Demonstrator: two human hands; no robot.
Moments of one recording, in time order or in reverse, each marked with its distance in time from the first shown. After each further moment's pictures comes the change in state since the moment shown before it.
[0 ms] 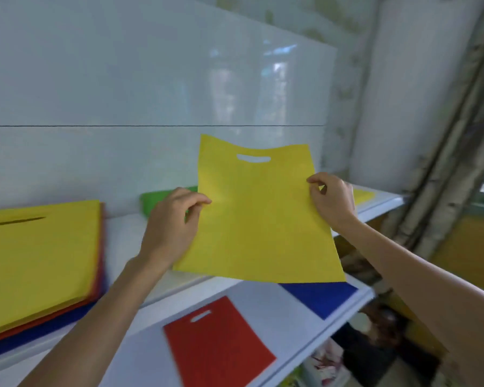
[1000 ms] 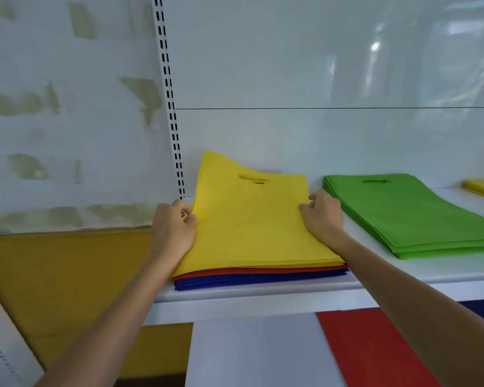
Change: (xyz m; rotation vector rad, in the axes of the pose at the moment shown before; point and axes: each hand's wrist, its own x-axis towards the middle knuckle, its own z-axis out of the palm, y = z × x) left_hand -0.131 -0.195 -0.251 0.431 0.162 -0.770; right_hand -0.121 -0.262 0.253 0.185 -0.483 0.025
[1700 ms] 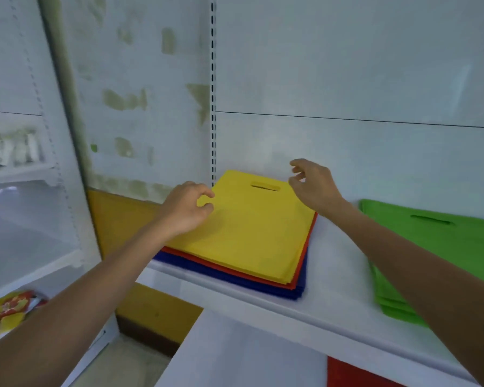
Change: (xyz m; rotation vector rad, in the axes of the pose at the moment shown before) left_hand -0.031 0.087 -0.004 0.275 -0.059 -0.043; right_hand 0.075 -0.025 -0.031 0.219 -0.363 -0.684
